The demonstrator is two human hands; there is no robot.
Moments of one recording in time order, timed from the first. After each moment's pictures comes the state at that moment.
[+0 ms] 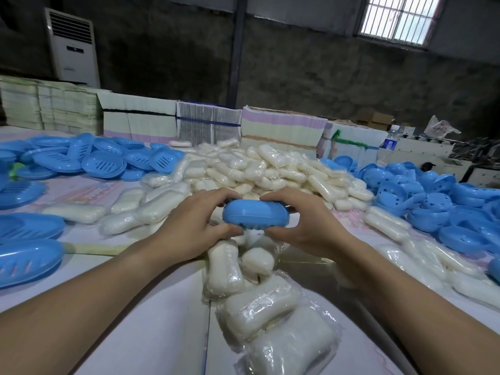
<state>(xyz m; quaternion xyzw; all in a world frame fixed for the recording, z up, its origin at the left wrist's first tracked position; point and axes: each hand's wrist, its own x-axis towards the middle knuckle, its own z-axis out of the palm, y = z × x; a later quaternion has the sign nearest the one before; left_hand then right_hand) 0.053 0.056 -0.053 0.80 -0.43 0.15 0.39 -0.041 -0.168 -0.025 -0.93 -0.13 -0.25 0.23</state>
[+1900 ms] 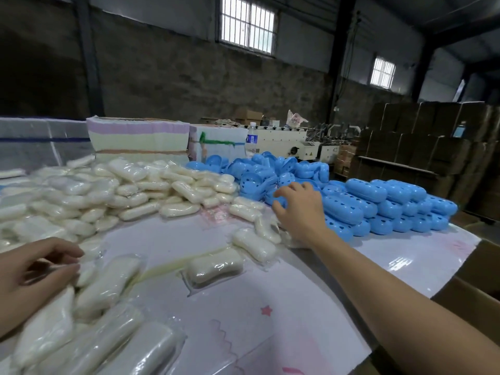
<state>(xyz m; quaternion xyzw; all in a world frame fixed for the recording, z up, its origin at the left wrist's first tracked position) 0.150 -0.004 -0.183 0.81 -0.33 -0.04 0.48 -0.179 -0.339 -0.021 -0.88 0.33 -0.34 -0.05</state>
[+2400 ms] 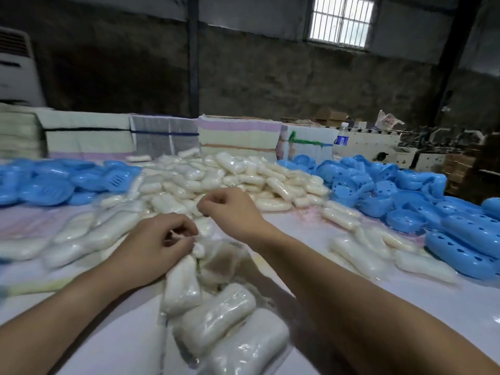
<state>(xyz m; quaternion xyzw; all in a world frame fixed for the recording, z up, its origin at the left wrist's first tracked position) 0.045 0.053 -0.052 0.80 -0.43 0.13 0.40 -0.014 -0.118 -0.012 -0.87 0.05 -0.22 0.44</state>
